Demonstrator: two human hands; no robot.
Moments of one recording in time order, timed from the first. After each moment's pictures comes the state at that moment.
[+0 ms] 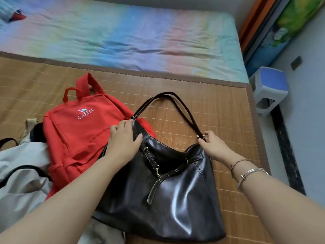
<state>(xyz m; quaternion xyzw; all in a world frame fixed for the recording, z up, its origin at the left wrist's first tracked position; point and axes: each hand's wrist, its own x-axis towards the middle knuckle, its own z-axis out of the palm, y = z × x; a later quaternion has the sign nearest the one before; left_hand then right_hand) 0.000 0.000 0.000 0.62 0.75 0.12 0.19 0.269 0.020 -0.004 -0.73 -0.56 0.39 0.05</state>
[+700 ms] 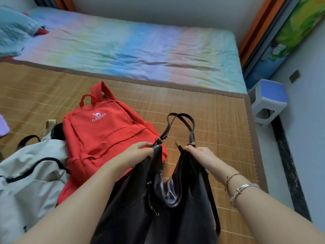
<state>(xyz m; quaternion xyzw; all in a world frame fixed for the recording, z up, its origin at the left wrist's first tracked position) 0.015 -0.055 0.068 0.41 0.70 0.15 0.57 0.238 -0.041 0.060 -0.67 -0.46 0.57 0.10</state>
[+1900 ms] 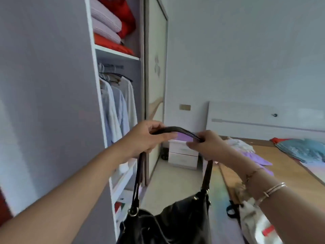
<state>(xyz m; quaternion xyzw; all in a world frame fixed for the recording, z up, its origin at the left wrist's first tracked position) 0.200 -0.919 0.522 0.17 0.81 0.57 -0.02 0.151 -0.708 0.502 0.14 -0.90 0.41 0.05</state>
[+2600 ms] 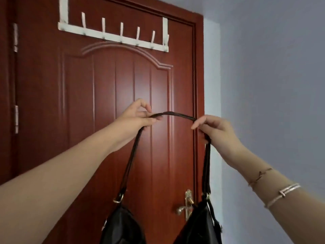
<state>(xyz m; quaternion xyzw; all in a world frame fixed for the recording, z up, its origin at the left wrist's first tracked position) 0.484 -1.467 0.714 -0.15 0.79 0.39 -0.44 0.273 -1.355 0.679 0.60 -0.46 0.65 -0.06</state>
